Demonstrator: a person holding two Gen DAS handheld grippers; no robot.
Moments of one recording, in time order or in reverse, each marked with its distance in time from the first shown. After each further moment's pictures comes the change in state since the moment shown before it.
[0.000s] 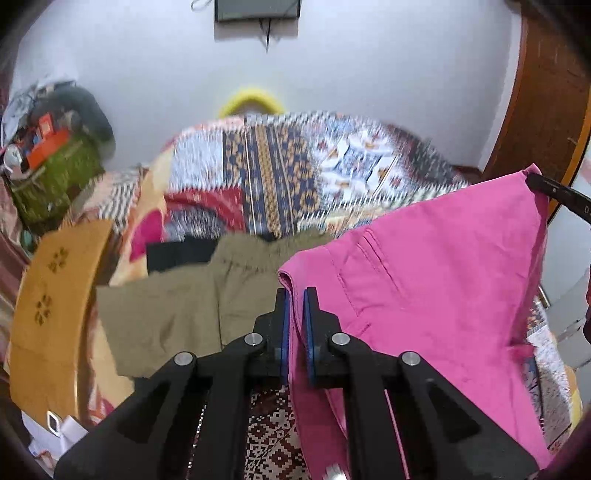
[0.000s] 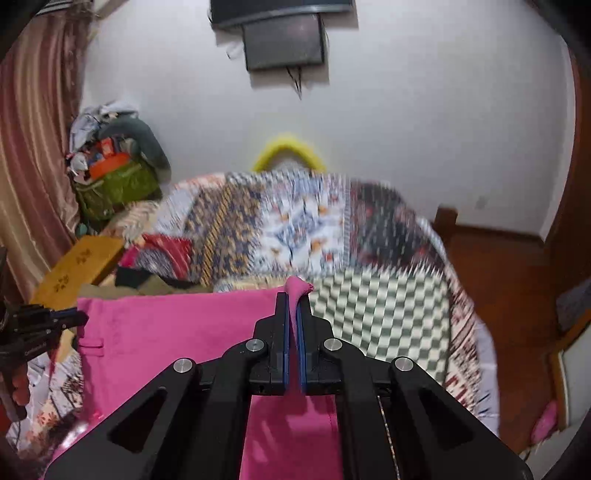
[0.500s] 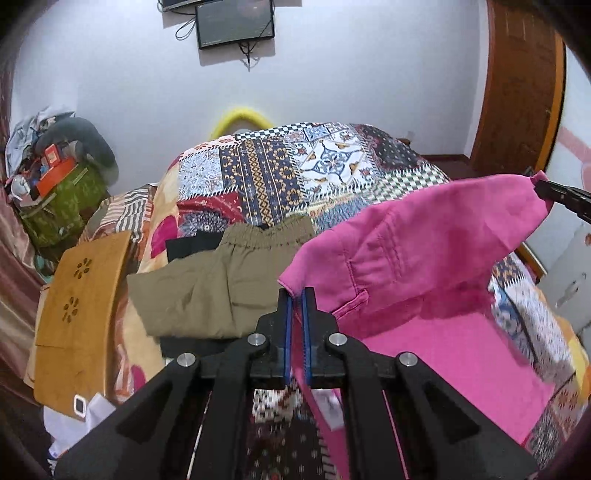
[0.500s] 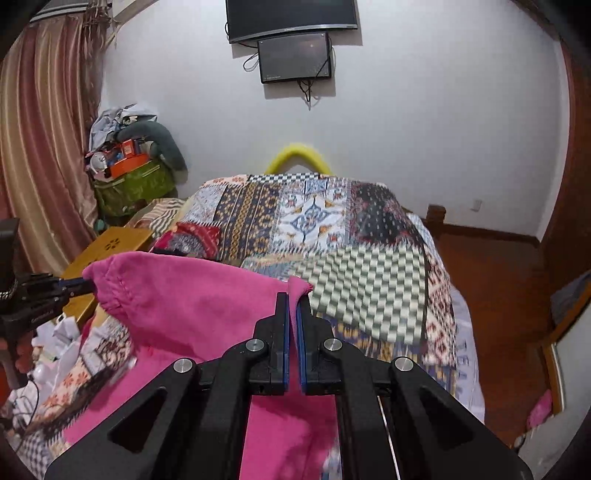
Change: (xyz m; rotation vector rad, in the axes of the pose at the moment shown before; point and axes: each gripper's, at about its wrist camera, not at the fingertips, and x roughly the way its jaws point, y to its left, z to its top) left arm -0.087 -0.029 -0.059 0.110 -0.029 0.020; right arm -0.093 0.016 -0.058 0.002 0.004 0.023
